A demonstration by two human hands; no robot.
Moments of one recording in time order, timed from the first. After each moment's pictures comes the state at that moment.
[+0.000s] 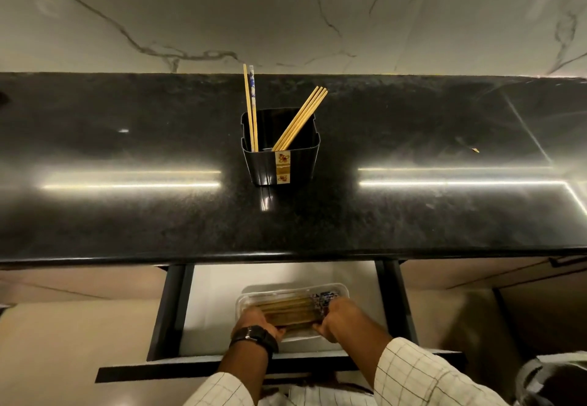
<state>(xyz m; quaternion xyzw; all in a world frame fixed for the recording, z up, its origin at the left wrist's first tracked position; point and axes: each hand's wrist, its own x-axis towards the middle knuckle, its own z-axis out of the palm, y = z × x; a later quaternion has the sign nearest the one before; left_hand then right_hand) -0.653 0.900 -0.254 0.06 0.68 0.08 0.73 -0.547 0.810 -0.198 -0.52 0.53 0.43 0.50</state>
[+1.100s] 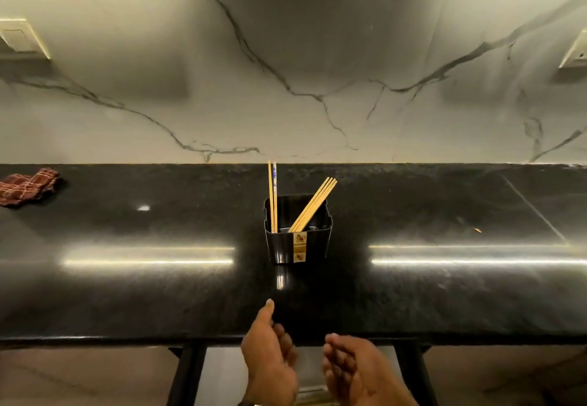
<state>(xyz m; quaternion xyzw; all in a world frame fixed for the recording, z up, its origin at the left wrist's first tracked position) -0.616 0.934 -0.119 0.20 0.58 0.21 0.76 -0.544 0.813 -0.099 -0.57 0.26 0.51 0.60</state>
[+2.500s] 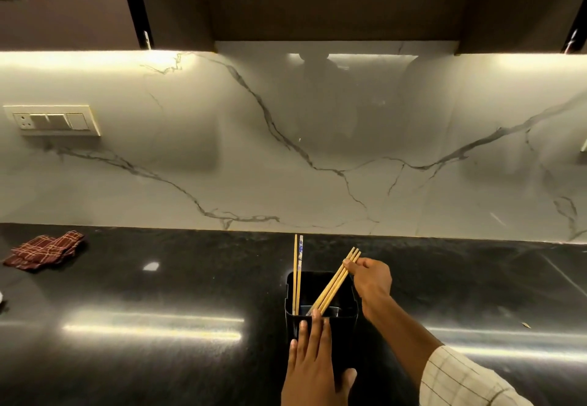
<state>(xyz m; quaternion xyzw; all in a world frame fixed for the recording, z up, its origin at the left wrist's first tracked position) -0.536 0.998 -0.093 0.93 0.28 -0.04 0.24 -0.340 0.997 -0.060 -0.79 -0.02 0.14 0.60</state>
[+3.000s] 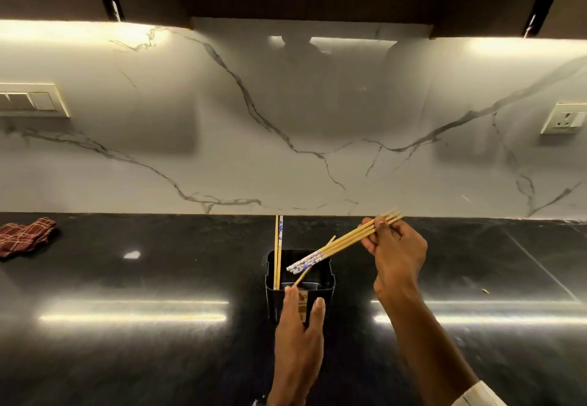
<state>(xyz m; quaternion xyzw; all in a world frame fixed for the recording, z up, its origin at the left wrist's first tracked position) -0.538 0.974 -0.072 0.71 0.35 0.25 0.56 -0.383 0.918 0.028 -0.57 0.00 0.05 0.82</state>
